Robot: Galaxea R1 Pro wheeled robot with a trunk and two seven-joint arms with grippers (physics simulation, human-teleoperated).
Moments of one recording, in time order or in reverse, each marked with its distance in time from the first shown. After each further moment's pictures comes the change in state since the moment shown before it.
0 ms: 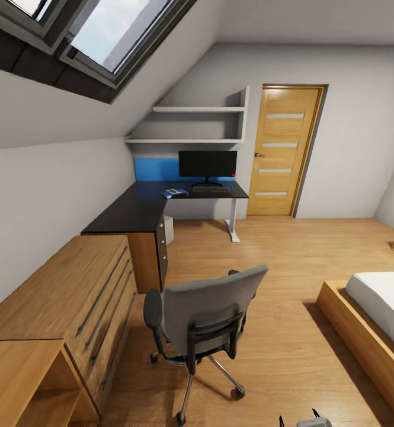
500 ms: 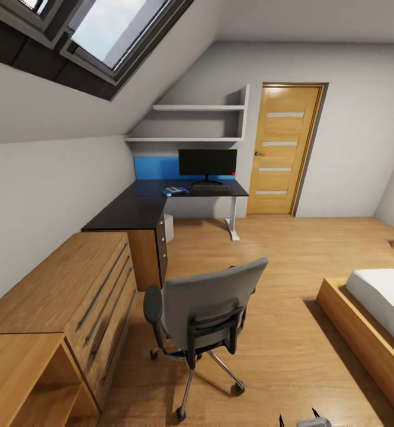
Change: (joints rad) left arm 0.000 0.000 0.000 -0.002 -0.003 0.000 0.002; right arm 0.000 0.000 0.000 0.000 0.000 0.002 0.001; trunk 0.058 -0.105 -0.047
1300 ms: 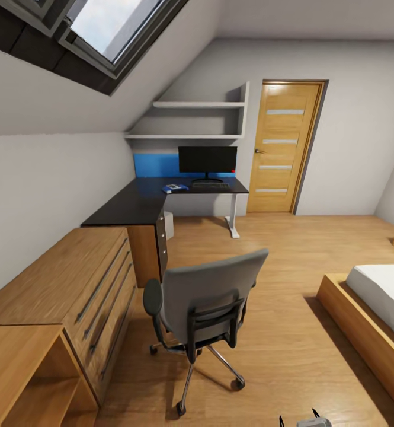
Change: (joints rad) left arm 0.000 0.000 0.001 -0.001 0.001 0.000 0.000; right arm 0.000 0.000 0.000 0.000 0.000 0.000 0.000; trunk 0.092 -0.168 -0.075
